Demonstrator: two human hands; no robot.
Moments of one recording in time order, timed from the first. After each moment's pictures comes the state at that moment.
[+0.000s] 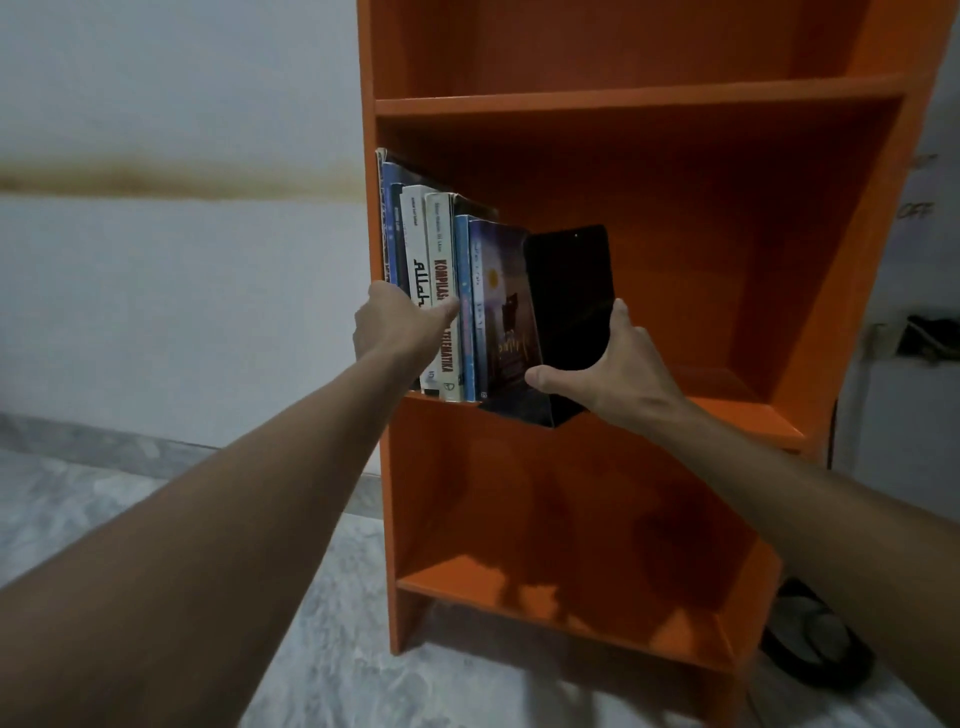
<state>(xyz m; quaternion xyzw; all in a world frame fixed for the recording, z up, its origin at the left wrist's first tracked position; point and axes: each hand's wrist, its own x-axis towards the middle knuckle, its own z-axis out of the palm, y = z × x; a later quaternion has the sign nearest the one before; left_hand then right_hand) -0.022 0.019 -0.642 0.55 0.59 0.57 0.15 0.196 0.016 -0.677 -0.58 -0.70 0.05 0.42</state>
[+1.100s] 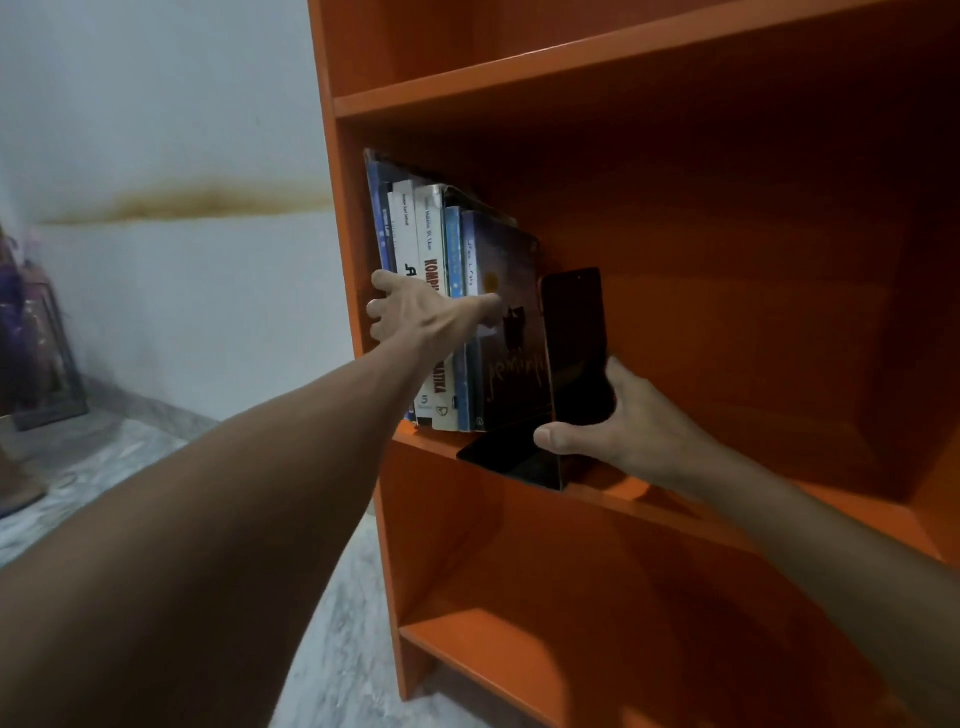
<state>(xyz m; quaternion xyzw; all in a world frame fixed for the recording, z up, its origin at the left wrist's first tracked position) 0.033 0.120 -0.604 0.43 0.74 0.50 0.09 0.244 0.093 -0.669 -0.44 -0.79 0.27 0.33</state>
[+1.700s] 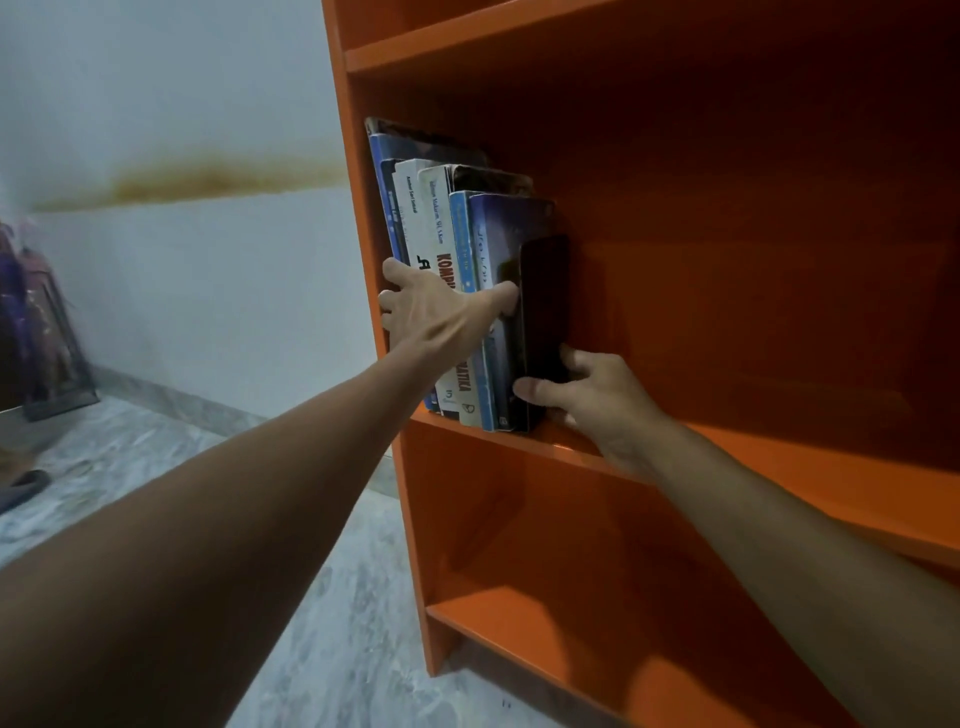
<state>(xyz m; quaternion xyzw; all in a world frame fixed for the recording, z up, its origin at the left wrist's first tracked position) 0.016 0.113 -0.630 0.49 0.70 0.51 0.06 0.178 0.111 -0.686 -0.39 -0.64 0.50 0.44</state>
